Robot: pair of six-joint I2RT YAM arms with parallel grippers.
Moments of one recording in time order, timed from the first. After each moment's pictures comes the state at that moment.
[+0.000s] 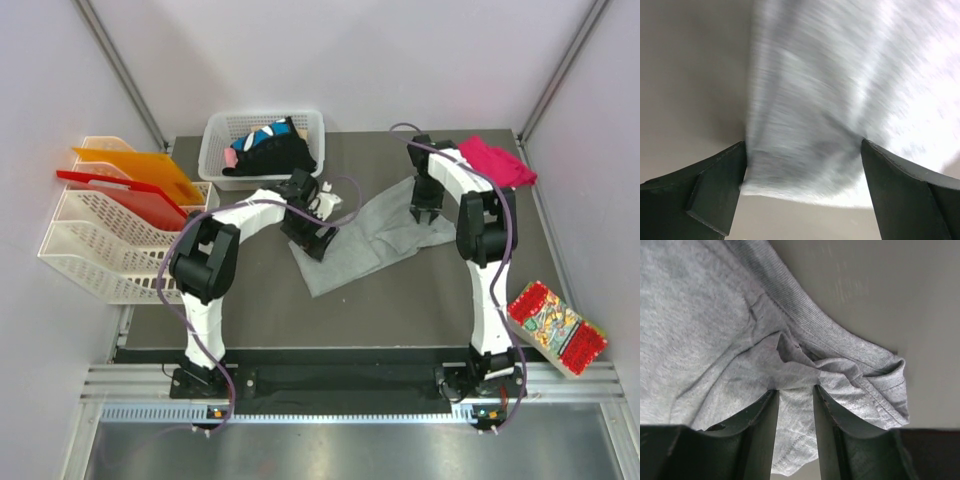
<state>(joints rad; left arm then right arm) -0.47 2.02 1.46 -0.66 0.25 0.28 0.22 2.30 1.94 -1.12 0.21 0.49</state>
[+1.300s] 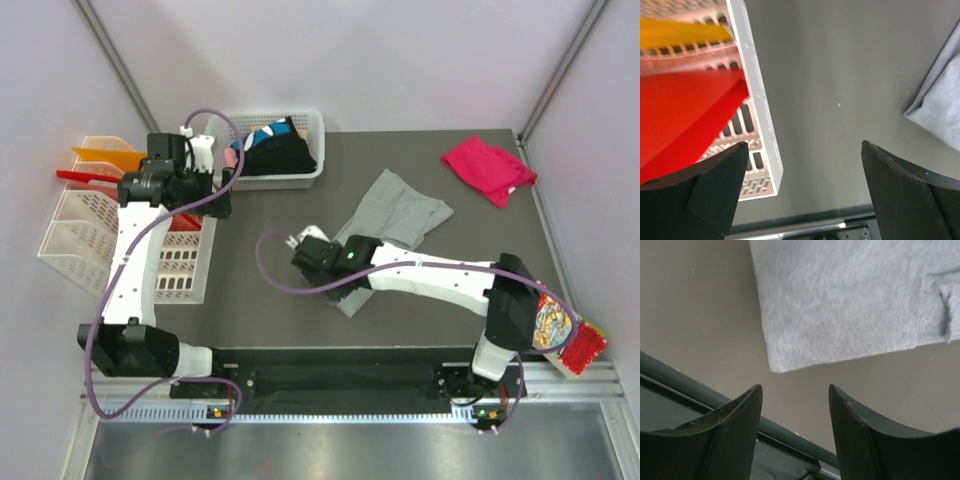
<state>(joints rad) -0.01 1.37 1.57 -1.06 0.10 0.13 1.13 1.70 1.47 -0.94 0.37 0.31</state>
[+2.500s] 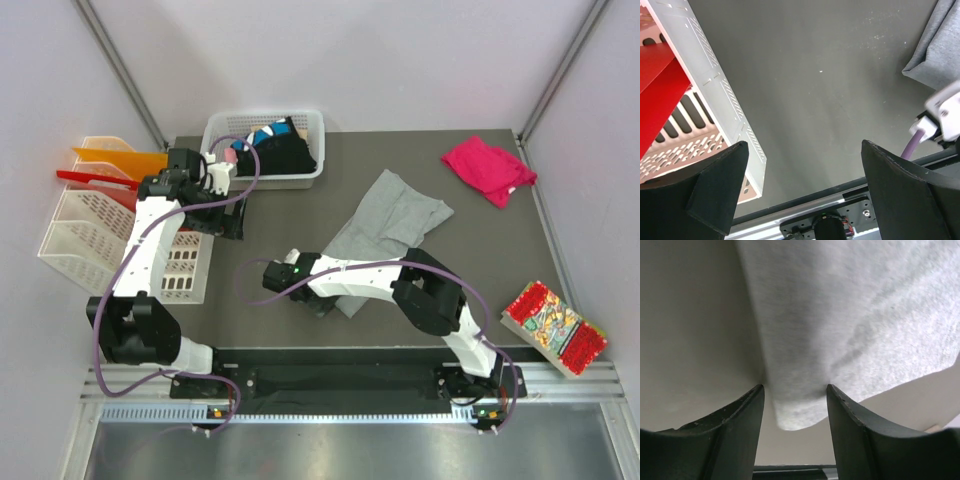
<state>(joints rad) -0.01 1.45 1.40 -1.08 0.22 0.23 1.20 2.15 1.65 -1.04 0.50 0.39</state>
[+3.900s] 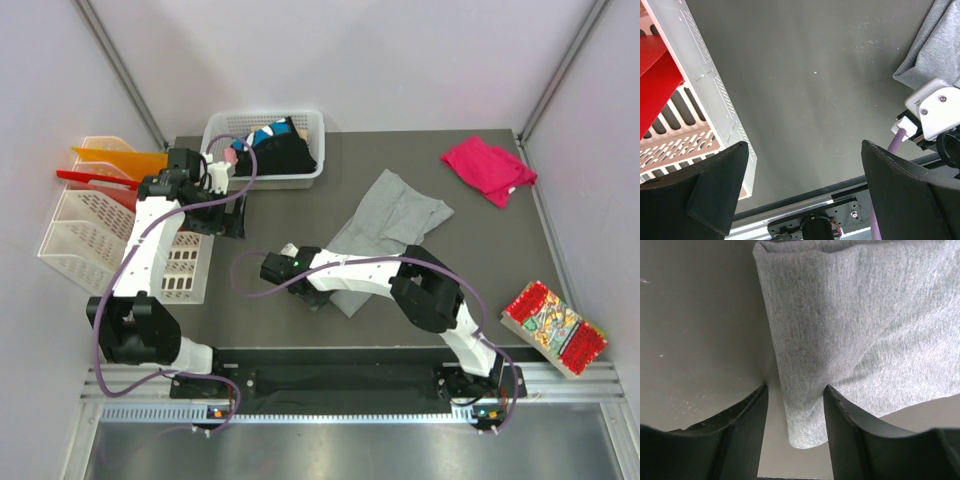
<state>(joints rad) -0.01 1.45 1.40 -1.08 0.23 0.16 1.17 2.17 1.68 -0.97 0.45 0.35</state>
